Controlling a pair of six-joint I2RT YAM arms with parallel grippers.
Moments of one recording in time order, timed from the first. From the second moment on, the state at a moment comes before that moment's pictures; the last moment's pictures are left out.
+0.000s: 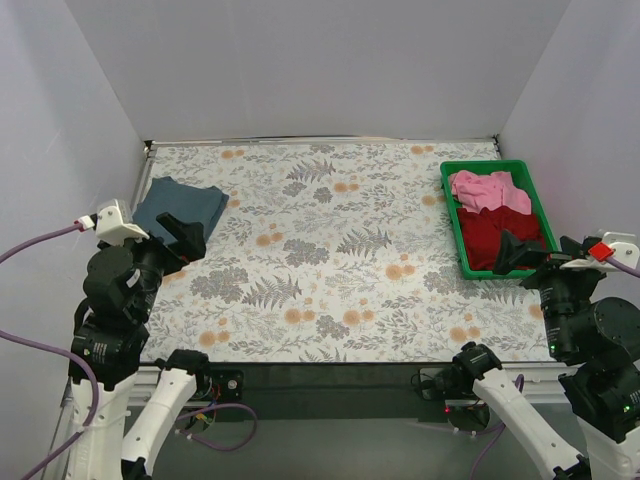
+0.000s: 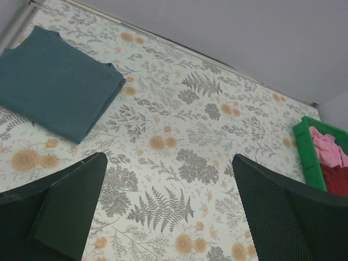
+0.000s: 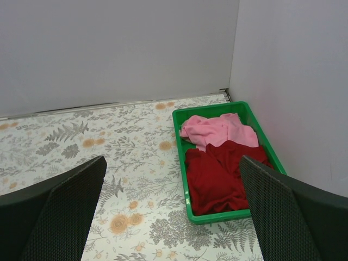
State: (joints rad) left arm -0.18 0.56 1.11 -0.75 -0.16 -0.47; right arm 0.47 0.35 1.15 -0.71 0.51 0.05
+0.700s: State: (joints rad) left arm -0.20 0.52 1.03 -0.67 -0.31 -0.51; right arm 0.47 0.35 1.11 -0.69 0.49 0.05
